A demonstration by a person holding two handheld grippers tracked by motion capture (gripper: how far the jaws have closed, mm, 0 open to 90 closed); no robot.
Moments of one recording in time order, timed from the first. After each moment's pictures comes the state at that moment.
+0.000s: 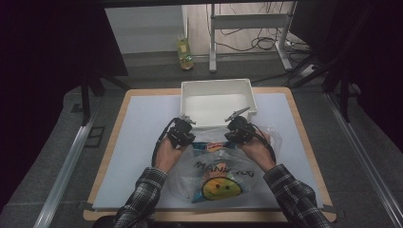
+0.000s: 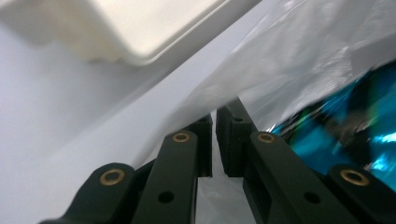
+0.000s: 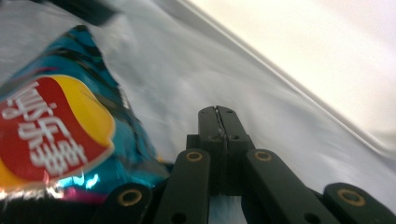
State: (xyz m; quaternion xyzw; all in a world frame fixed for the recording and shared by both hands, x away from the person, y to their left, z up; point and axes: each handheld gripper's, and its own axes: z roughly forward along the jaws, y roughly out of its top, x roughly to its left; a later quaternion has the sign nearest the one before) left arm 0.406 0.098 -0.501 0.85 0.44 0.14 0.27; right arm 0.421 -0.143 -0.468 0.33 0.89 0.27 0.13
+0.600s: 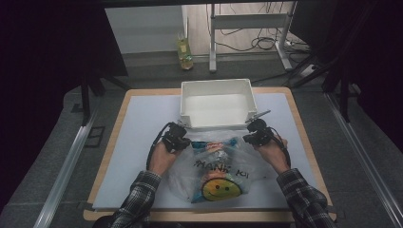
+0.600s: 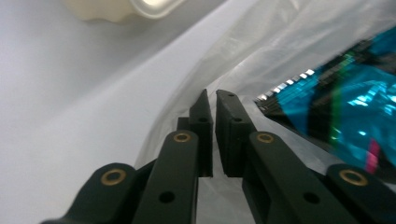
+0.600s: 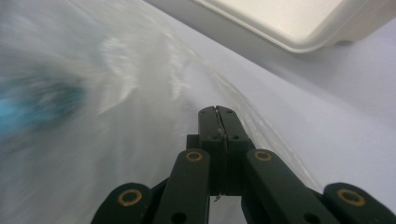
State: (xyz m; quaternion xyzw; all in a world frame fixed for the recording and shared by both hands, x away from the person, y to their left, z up) left arm 0.396 0.115 -0.514 0.85 0.42 0.10 0.30; right arm 0.428 -0.202 -0.489 0.40 0.87 0.28 0.11
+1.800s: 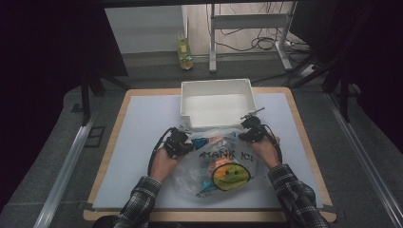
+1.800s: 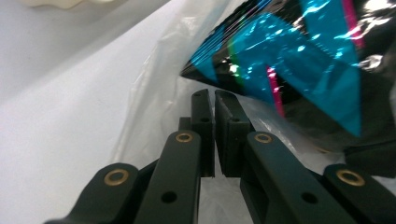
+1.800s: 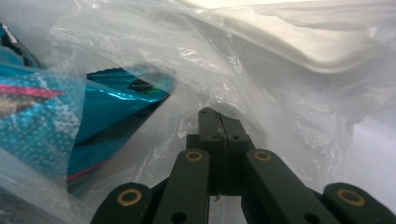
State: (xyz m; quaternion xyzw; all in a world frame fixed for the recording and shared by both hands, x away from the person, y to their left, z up) left arm 0.387 0.109 -0.526 0.85 0.42 0.09 0.31; right arm 0.453 -0.185 -0.507 0.43 0.86 0.26 0.09
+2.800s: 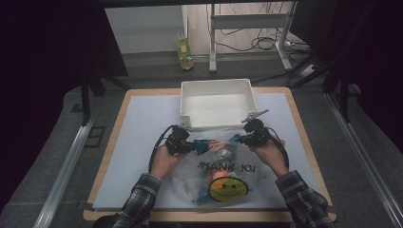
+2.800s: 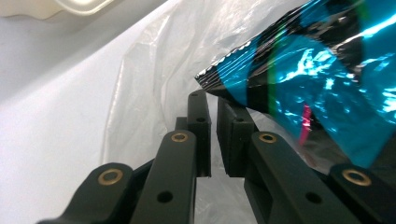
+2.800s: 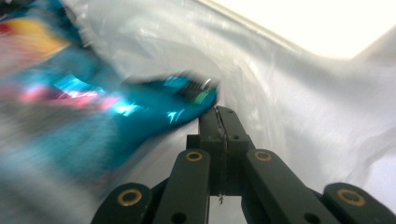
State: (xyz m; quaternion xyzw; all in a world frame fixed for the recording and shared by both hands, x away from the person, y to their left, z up) left arm 0.399 0.105 -0.521 0.85 0.40 0.04 0.34; right arm 0.423 -0.184 -0.478 0.38 0.87 0.29 0.09
